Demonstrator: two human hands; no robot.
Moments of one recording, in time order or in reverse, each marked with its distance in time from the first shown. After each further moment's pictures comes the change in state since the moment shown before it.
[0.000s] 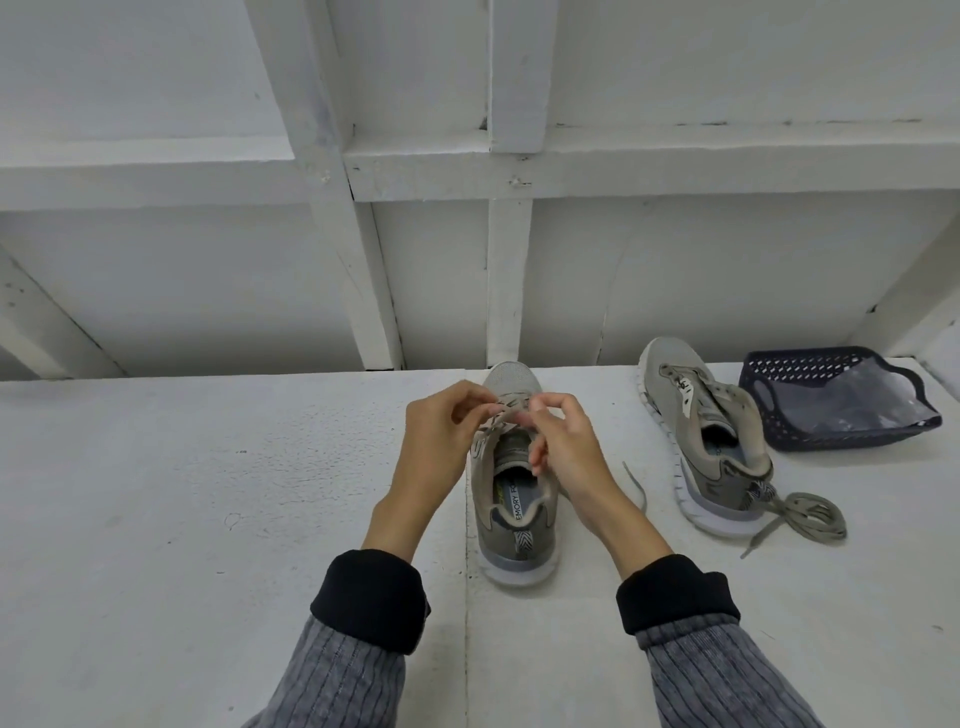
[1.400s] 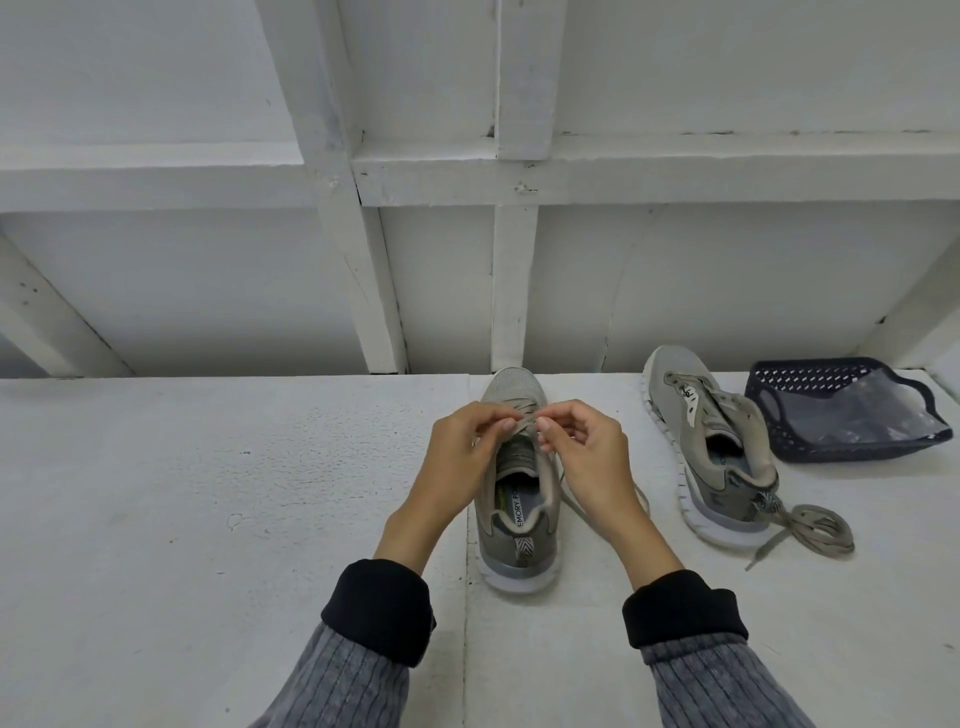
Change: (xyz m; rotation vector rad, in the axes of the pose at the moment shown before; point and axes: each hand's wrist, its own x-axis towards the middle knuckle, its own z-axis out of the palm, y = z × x) left_hand -0.004 -0.011 0.015 0.014 -0.112 0.013; right_hand 0.002 0.009 -0.017 -0.159 0.103 -0.260
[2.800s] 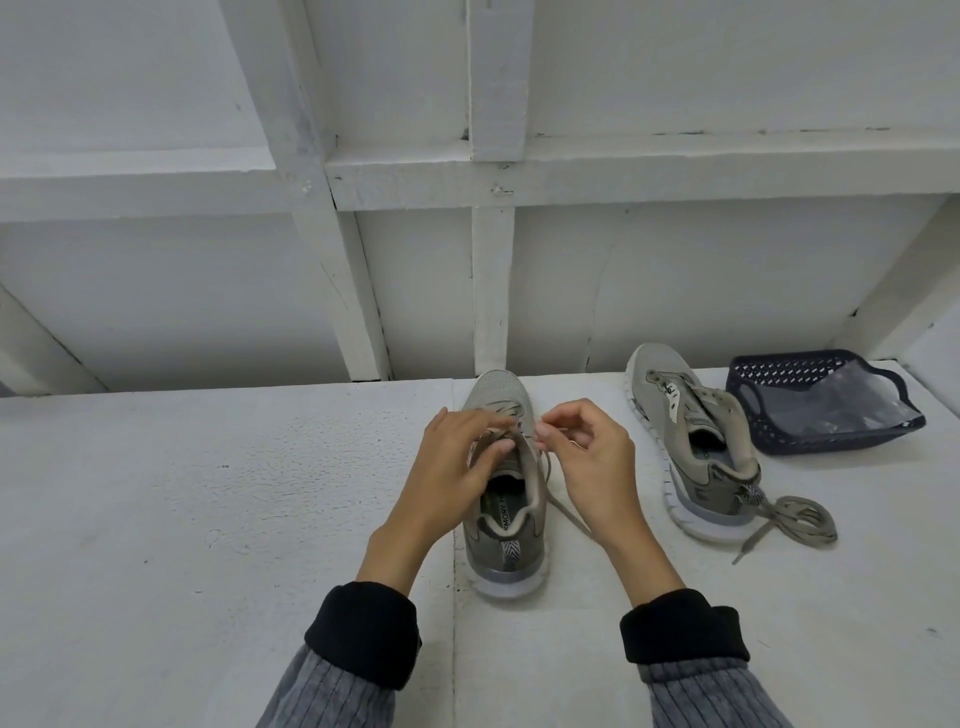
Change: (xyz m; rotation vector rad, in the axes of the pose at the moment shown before) left_hand -0.008 -0.009 0.004 0.224 -0.052 0.230; right_hand -0.010 -0.001 -0.011 0.121 0.099 -0.040
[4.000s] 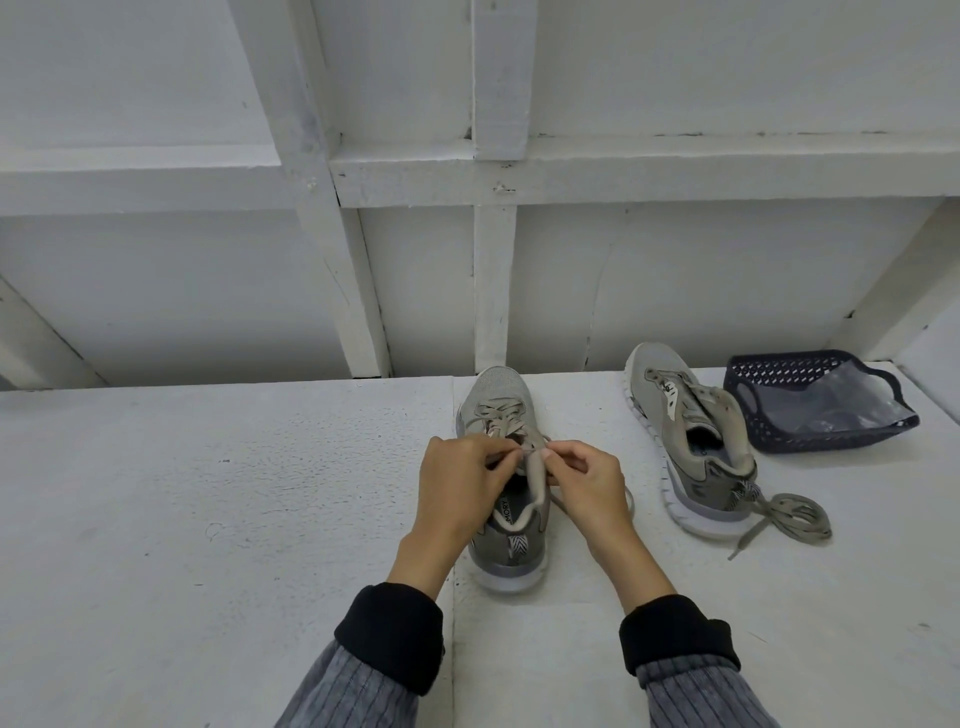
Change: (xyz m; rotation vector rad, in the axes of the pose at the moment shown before) left_hand -0.009 0.014 0.022 0.163 0.086 -0.170; right_hand -0.006 0.048 -0.004 -0.077 0.019 0.275
